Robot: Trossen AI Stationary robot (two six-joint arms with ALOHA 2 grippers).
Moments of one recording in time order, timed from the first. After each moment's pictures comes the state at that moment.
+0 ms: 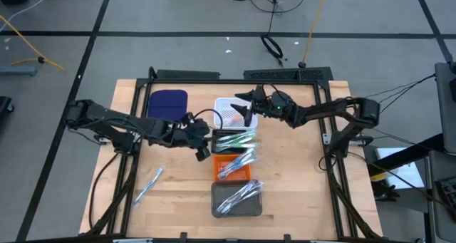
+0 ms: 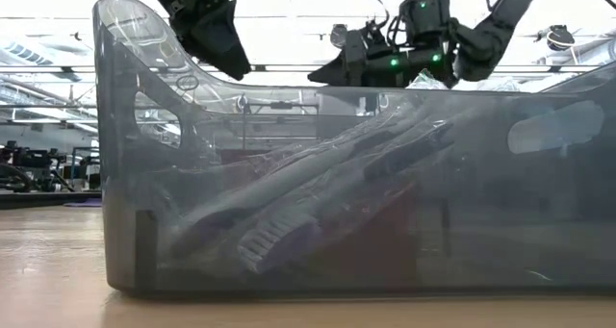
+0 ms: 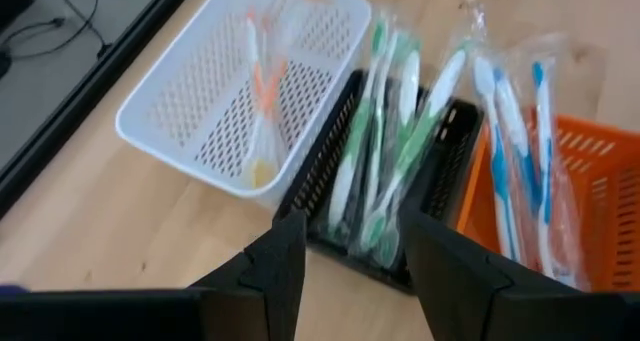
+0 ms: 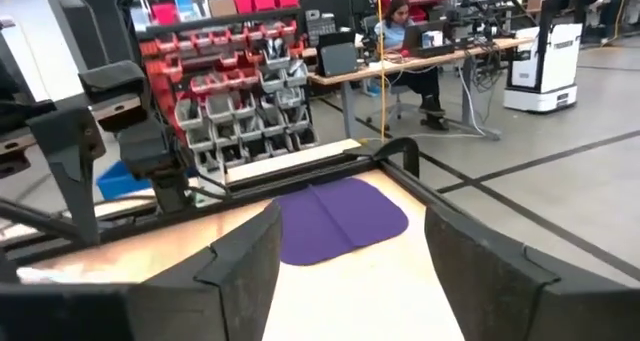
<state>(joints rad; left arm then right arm) -0.16 1.39 1.08 -0.57 -0.44 -0.40 -0.33 1.64 0.72 0.94 -0.05 0.15</state>
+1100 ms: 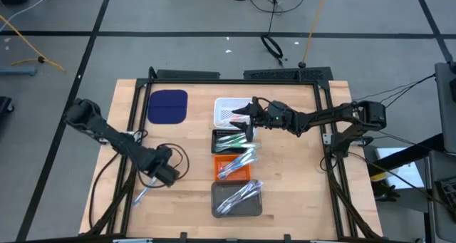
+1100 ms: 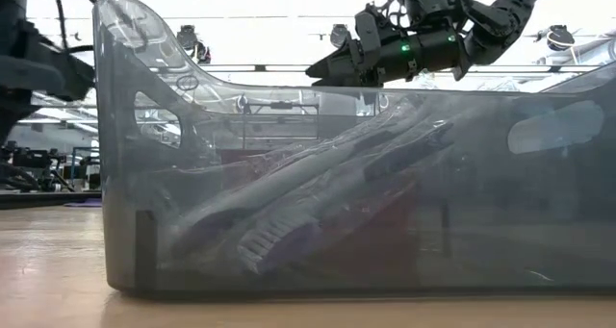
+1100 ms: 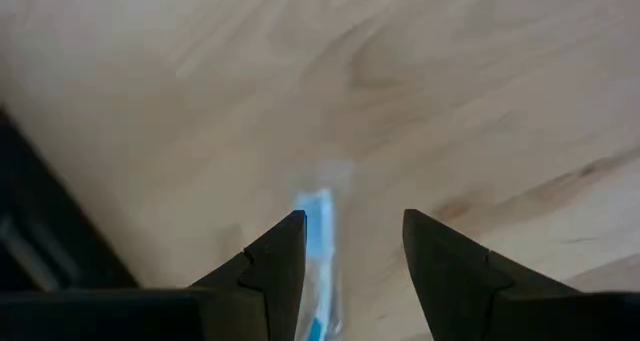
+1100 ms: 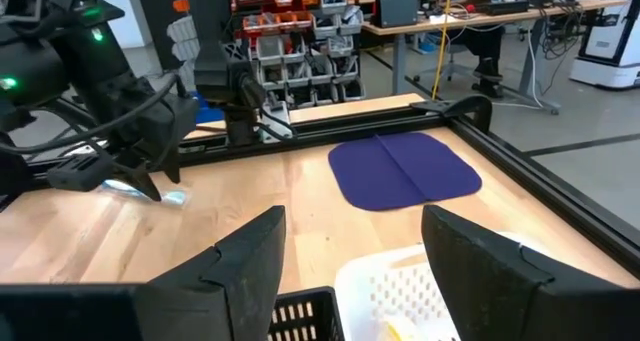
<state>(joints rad) -0.55 1.39 0.78 -1.04 -0.02 -1.60 -0.19 1.56 0.72 0.73 -0.05 0.08</state>
